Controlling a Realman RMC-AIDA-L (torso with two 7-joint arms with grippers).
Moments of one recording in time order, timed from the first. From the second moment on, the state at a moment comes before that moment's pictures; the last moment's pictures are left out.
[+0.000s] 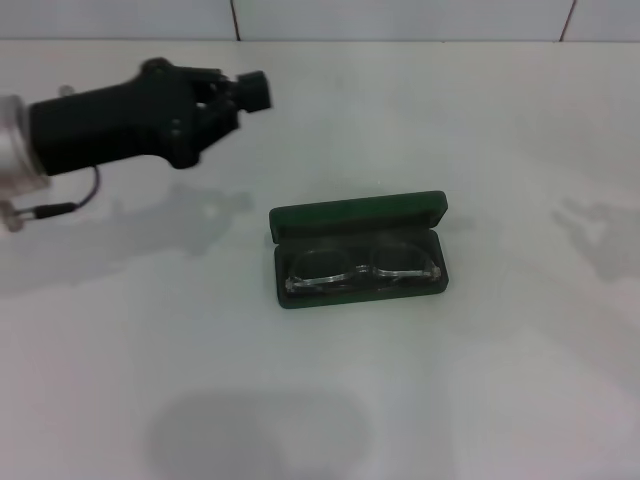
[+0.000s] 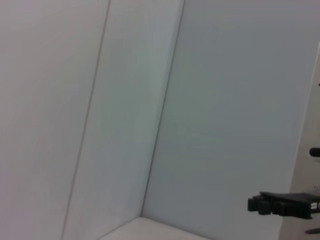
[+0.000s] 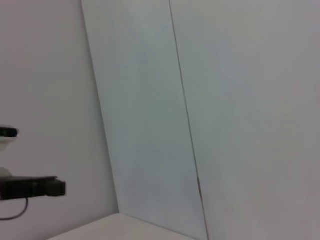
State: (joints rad) left arm -0.61 -2.06 0.61 0.64 1.81 1.75 -1.38; right arm 0.23 2.01 -0.56 -0.94 -1.59 -1.75 1.40
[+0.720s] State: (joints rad) left arm -0.73 -2.09 0.88 0.46 1.75 1.47 -1.33; right arm 0.21 2.01 -0.56 -0.84 -1.63 -1.77 1.31
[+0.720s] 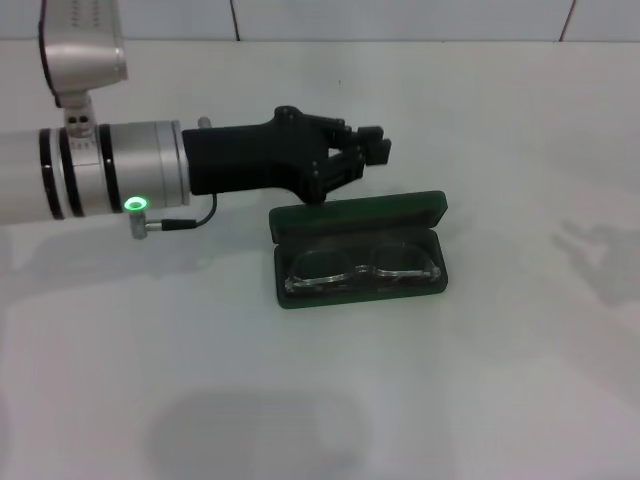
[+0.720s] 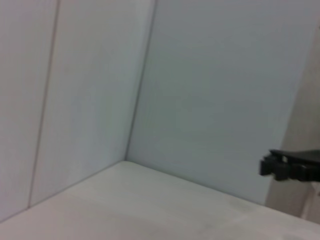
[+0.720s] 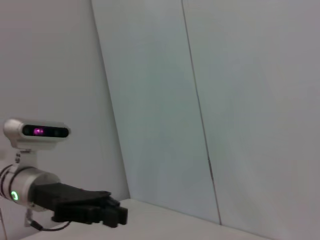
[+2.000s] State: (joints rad) left arm -0.74 -2.10 1.07 0.37 1.66 1.30 -1.23; right arm 0.21 2.01 -0.56 -0.73 -1.67 -1.82 1.25
